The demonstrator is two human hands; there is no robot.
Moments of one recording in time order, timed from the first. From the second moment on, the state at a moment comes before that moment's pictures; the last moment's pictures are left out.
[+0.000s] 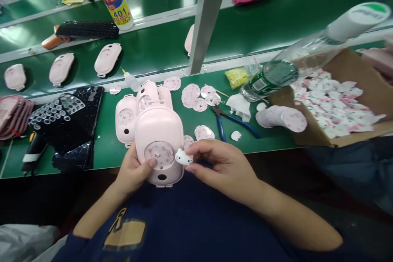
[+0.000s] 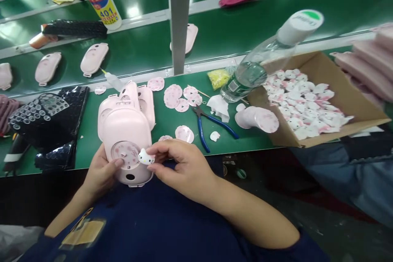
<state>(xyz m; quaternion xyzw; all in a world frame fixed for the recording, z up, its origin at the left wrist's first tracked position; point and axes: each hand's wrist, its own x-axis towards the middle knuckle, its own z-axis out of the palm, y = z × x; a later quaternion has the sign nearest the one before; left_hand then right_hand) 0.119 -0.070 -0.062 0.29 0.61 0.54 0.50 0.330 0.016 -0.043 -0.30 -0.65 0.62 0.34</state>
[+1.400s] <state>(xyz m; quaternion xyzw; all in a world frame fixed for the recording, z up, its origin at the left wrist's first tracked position) 0.117 -0.072 -0.071 0.32 0.57 0.56 0.51 0.328 0.014 -0.054 -0.25 -0.65 0.58 0.42</state>
